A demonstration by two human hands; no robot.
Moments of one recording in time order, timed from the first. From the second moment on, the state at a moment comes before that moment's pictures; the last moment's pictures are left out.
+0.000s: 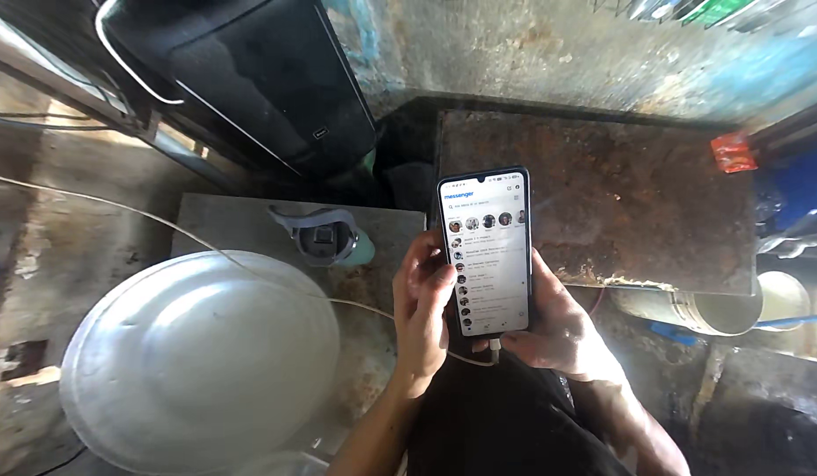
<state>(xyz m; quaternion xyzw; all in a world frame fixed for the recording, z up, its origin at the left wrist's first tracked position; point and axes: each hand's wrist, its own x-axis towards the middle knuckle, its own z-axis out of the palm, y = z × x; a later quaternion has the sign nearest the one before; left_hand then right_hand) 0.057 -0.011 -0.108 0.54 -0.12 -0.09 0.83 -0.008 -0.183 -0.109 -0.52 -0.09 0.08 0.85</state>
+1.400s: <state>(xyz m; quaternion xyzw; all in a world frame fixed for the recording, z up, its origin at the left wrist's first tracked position) 0.060 -0.011 -0.106 0.57 -0.13 -0.09 0.81 -0.007 -0.178 -0.118 -0.51 -0.02 0.03 0.86</state>
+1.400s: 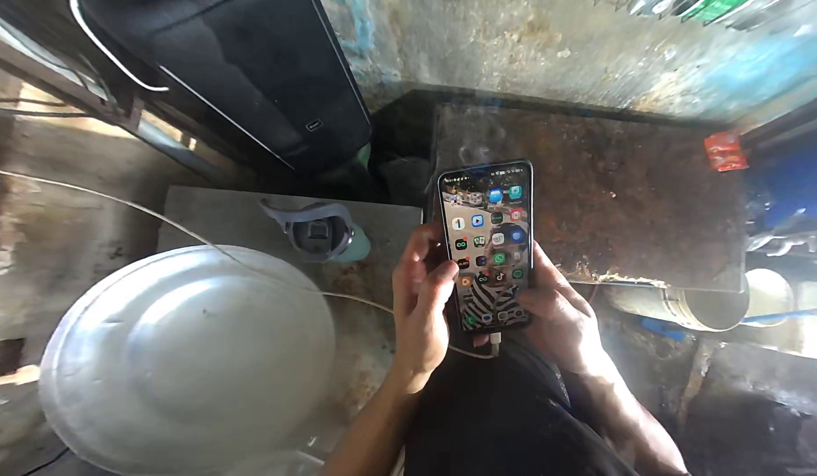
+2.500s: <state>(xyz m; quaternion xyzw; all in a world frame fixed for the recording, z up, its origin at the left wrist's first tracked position) 0.058 -0.014 -0.108 0.57 -0.13 -0.08 0.81 -0.007 -0.170 -0.114 -0.55 -0.02 0.01 0.84</state>
